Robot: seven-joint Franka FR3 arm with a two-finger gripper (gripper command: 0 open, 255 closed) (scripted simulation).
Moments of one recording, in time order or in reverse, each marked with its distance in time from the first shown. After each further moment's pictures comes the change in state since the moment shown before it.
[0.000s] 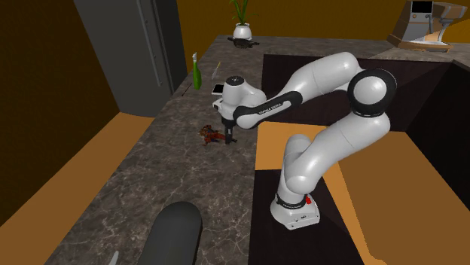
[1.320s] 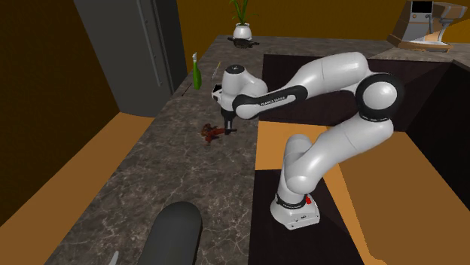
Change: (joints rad) arm 0.012 -0.072 0.043 0.073 0.047 -0.142 -0.022
